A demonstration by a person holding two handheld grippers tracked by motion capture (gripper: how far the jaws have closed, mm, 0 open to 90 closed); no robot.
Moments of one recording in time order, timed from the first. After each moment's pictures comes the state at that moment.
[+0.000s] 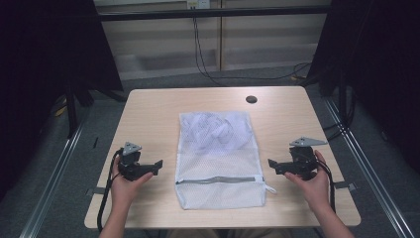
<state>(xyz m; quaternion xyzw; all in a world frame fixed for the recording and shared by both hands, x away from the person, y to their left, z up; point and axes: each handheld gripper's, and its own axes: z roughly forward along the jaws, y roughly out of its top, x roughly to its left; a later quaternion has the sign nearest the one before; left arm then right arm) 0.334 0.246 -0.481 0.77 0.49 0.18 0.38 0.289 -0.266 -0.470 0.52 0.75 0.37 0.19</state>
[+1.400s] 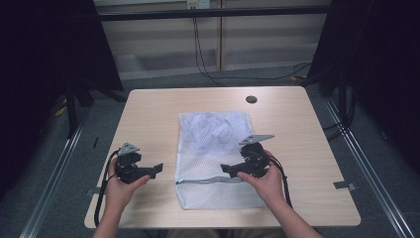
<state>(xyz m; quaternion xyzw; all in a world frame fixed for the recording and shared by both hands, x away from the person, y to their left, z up) 0.323 0.249 -0.466 0.78 0.46 0.13 0.40 0.303 -0.134 -0.449 0.44 0.79 0.41 0.09</state>
